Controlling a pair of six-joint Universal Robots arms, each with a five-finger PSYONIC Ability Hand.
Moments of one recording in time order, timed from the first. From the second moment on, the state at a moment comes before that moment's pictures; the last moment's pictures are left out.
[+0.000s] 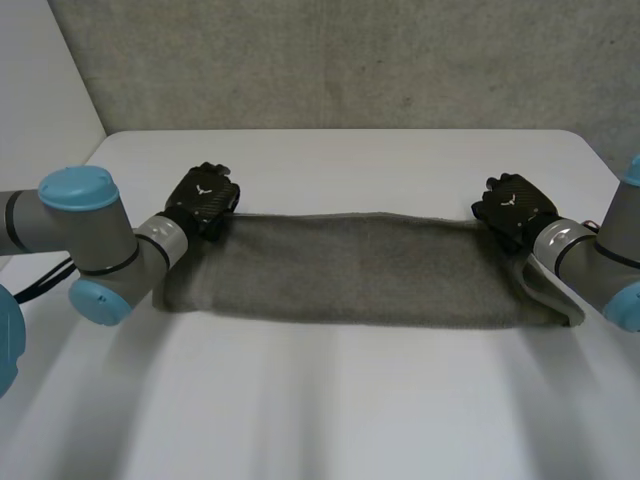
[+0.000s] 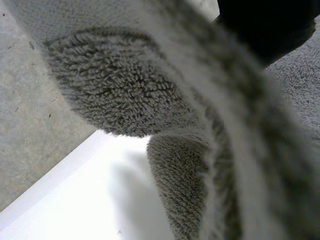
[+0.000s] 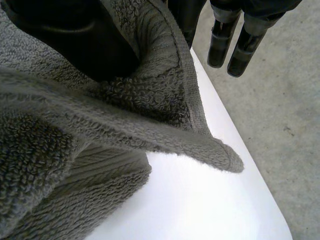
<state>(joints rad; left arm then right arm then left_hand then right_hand) 4.45 -2.45 -1.10 3.39 -1.21 3.55 1.68 -0.81 1.20 -0.09 1.18 2.30 1.27 1.33 0.22 0.23 1.13 1.30 1.32 0.22 0.25 1.15</state>
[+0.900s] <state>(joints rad) 4.45 -1.99 -1.50 3.38 -1.24 3.37 1.57 -1.28 1.54 -0.06 1.06 2.58 0.50 0.49 0.22 0.23 0.27 0.24 0.25 0.22 0.25 0.06</state>
